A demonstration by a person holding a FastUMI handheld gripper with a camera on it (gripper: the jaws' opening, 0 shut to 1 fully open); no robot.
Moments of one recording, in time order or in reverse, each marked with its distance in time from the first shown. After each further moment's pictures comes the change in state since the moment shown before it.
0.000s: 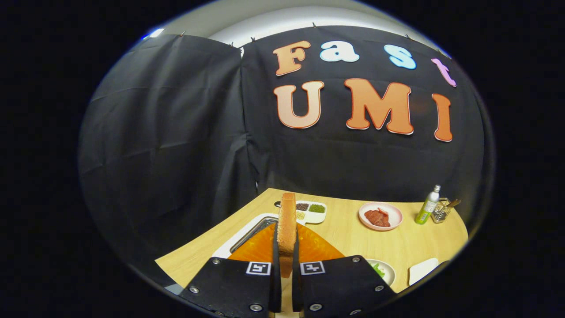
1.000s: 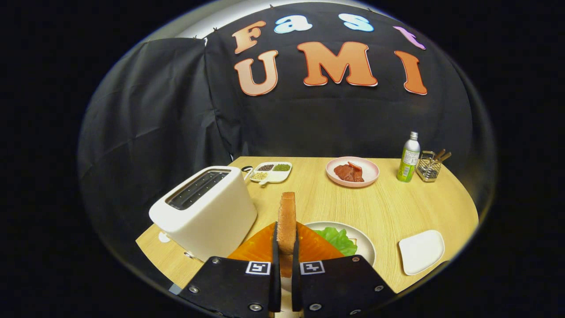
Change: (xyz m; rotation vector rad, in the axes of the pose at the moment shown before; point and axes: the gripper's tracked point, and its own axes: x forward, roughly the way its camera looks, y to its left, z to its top) arm -0.002 -0.115 -0.127 0.149 0.200 -0.053
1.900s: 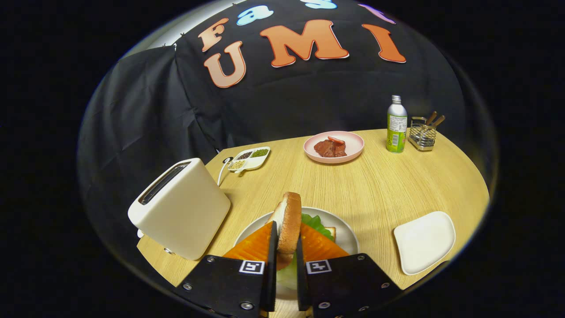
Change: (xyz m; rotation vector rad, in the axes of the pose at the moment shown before) arm 0.021 -0.069 -0.034 0.128 0.093 -0.026
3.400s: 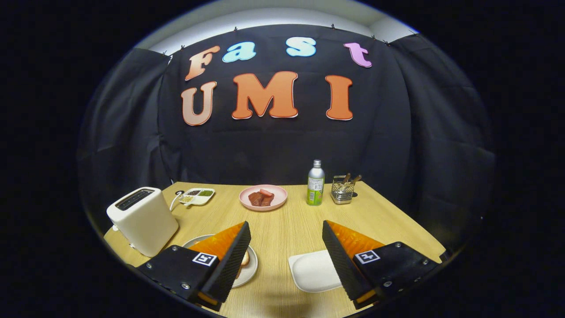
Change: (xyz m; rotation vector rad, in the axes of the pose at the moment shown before) arm -0.145 -0.108 0.082 -0.109 -0.363 -0.295
